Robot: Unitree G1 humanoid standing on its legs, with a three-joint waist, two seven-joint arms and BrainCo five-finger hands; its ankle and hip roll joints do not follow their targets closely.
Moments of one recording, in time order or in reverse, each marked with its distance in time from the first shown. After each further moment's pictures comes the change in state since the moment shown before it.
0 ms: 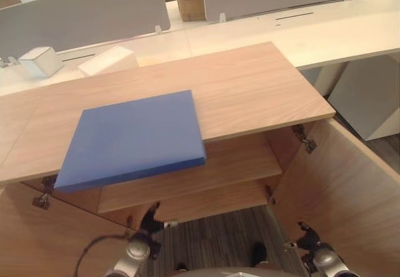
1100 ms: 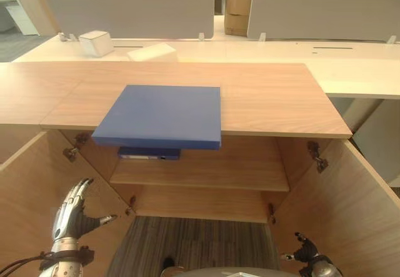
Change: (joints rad) left arm 0.496 0.200 0.469 -0.520 0.457 -0.100 0.227; right arm 0.065 0.034 0.022 -0.025 -0.038 -0.026 0.000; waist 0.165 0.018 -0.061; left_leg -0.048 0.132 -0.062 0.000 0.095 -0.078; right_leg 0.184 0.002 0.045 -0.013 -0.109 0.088
